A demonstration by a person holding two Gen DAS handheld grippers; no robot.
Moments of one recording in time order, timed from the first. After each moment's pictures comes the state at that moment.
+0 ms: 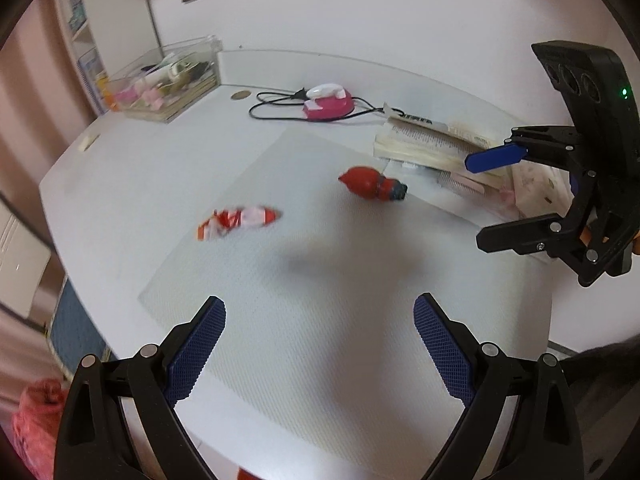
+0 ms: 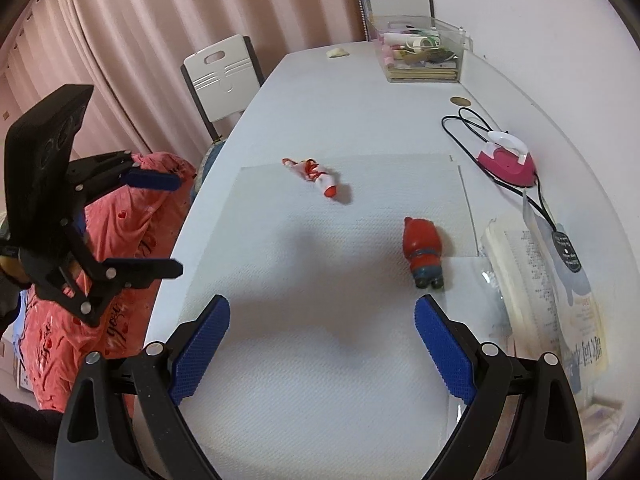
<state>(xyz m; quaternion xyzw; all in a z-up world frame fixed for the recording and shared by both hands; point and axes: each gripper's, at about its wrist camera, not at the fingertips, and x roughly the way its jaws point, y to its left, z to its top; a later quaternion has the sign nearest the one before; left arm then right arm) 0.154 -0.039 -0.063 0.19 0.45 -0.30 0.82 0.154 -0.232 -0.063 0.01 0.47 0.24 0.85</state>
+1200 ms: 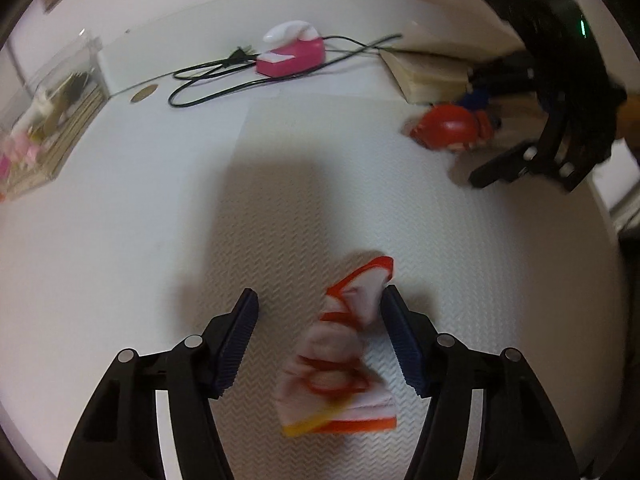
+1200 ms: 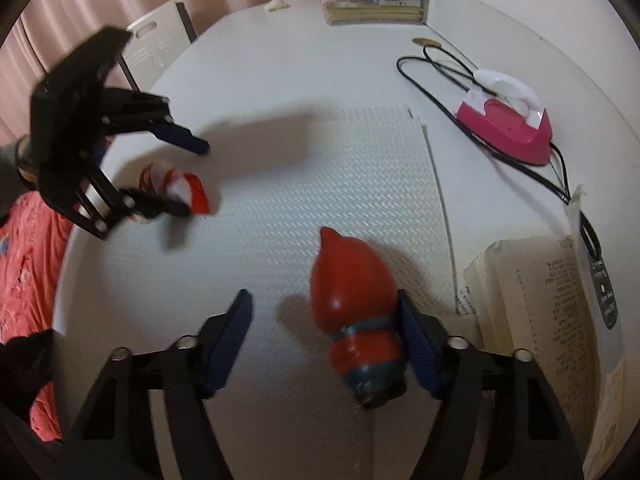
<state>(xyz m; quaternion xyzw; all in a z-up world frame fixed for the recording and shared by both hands) 0.317 -0.055 -0.172 0.29 0.43 -0.48 0.70 0.280 -0.242 -0.174 -0.02 0.53 0.18 0.83</state>
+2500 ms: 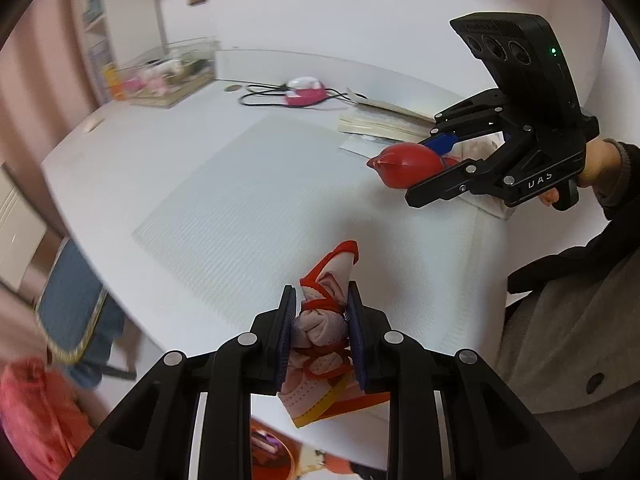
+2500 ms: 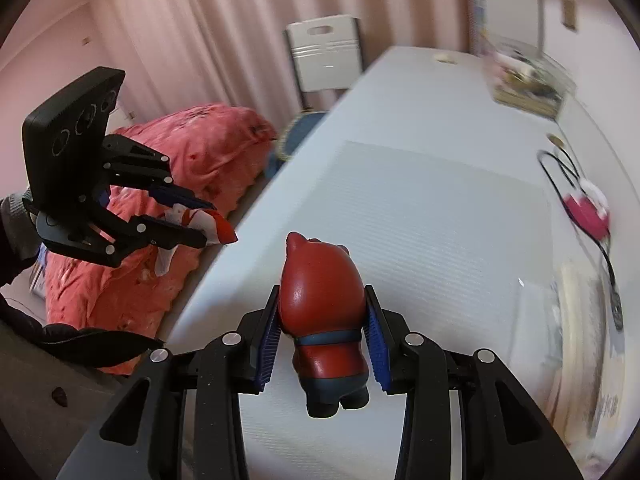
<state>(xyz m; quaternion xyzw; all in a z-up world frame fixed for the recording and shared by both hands) 0.047 0.005 -0.057 0.16 0.45 -0.31 0.83 0.108 -0.171 -0.048 -0.08 0.44 0.42 0.79</state>
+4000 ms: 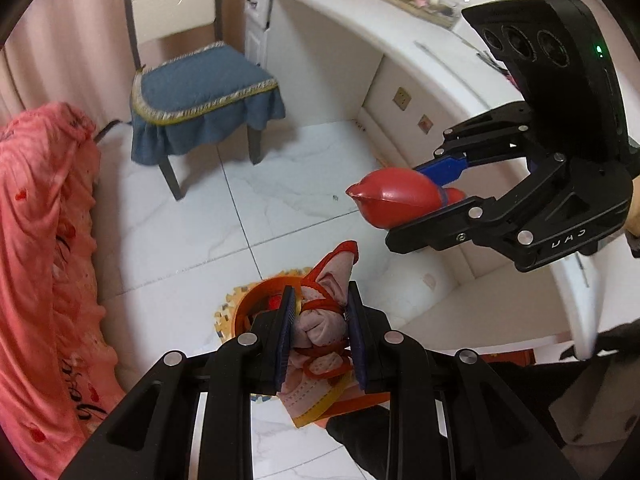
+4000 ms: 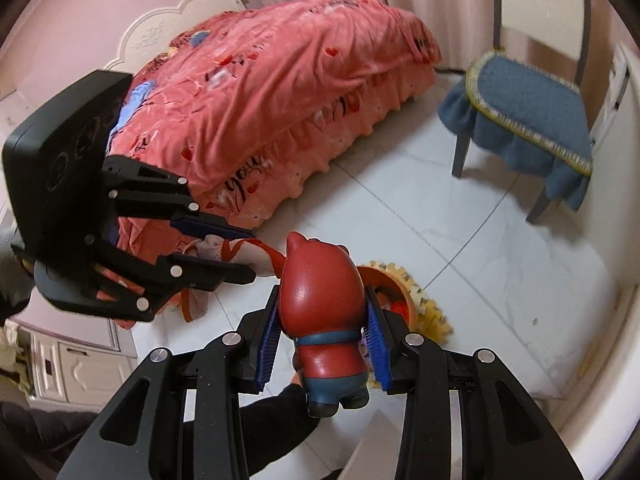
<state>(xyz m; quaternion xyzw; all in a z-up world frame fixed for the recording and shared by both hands) -0.017 0.282 -0.202 -0.06 0.54 -0.08 0.84 0.064 0.238 -0.206 -0.19 0.52 0.57 0.61</state>
